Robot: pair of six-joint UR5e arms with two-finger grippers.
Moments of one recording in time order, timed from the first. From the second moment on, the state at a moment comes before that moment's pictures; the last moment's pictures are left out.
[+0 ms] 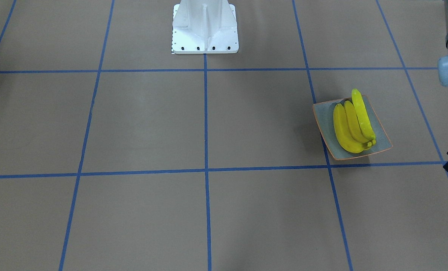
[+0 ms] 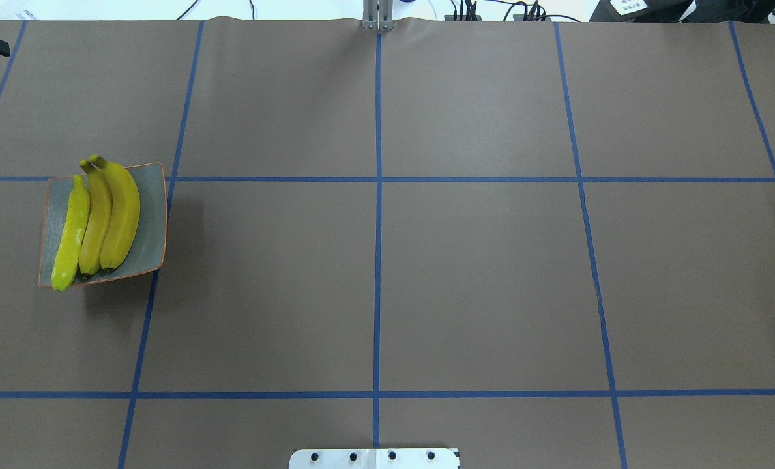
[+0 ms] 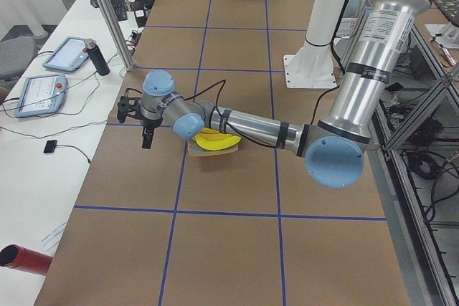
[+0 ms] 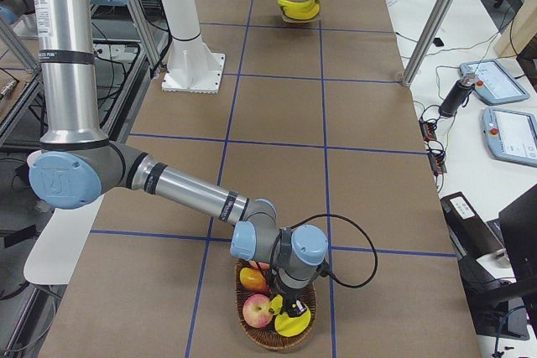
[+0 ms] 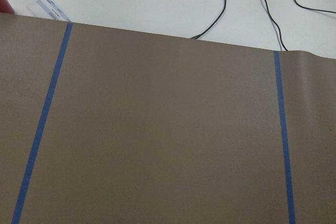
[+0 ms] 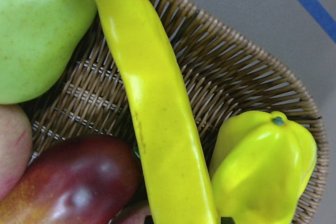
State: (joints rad) left arm -1.34 -1.87 -1.46 -2.13 -2.22 -0.77; right arm 1.55 -1.55 1.20 -1.40 2.11 -0.79
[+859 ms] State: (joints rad) left arm -1.33 -1.87 -1.46 -2.14 -2.22 -0.78; right arm 1.63 -1.50 1.52 -1.74 2.16 -0.72
